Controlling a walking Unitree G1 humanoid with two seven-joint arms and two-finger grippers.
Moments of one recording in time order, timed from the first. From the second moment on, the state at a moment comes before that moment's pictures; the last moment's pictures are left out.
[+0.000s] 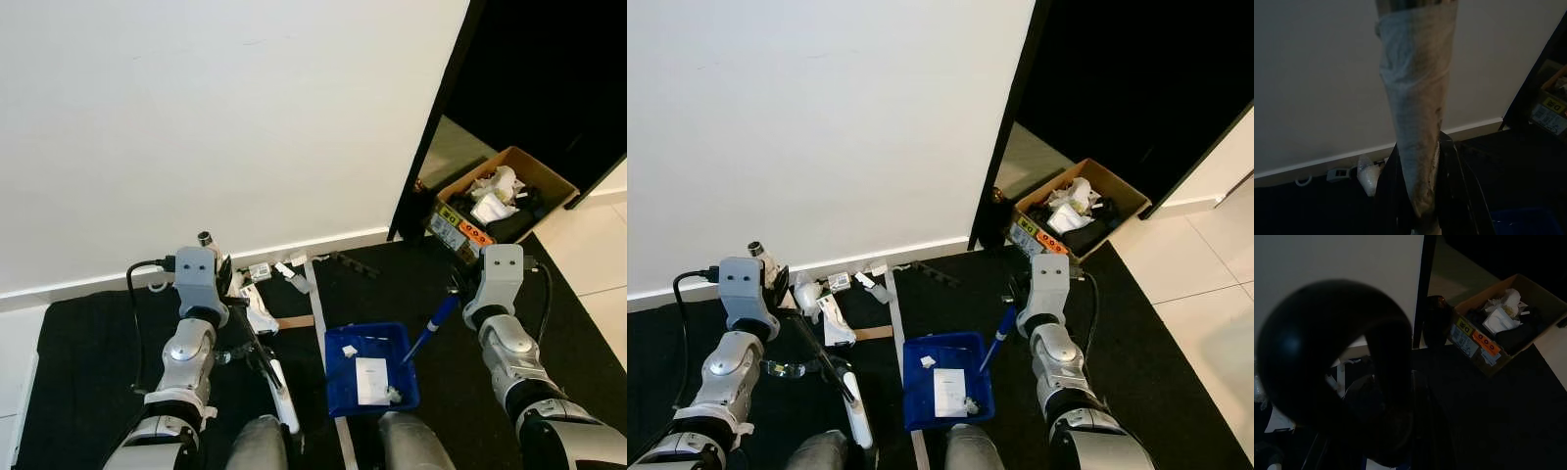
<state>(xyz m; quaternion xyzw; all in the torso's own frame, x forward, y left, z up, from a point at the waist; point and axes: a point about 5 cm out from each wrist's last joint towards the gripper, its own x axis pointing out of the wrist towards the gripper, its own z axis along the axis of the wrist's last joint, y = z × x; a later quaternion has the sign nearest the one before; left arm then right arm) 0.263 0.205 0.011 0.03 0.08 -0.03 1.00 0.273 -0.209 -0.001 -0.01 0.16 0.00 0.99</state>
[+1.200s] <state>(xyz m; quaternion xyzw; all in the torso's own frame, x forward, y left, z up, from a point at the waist) 0.264 0.207 0.013 0.03 0.08 -0.03 1.00 0.279 -0.212 0.003 -0.01 0.16 0.00 0.99</state>
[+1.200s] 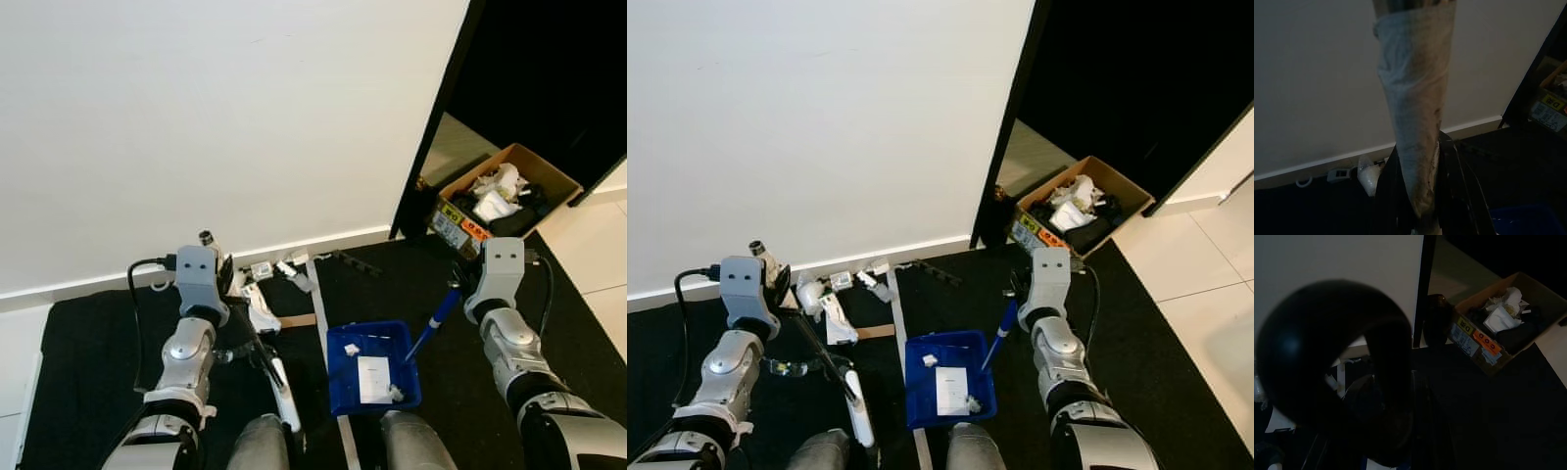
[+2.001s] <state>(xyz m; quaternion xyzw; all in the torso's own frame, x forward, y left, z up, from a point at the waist) 0.265 0.207 0.013 0.03 0.08 -0.03 1.00 0.273 -0.214 0.001 -0.01 0.16 -0.01 0.99</state>
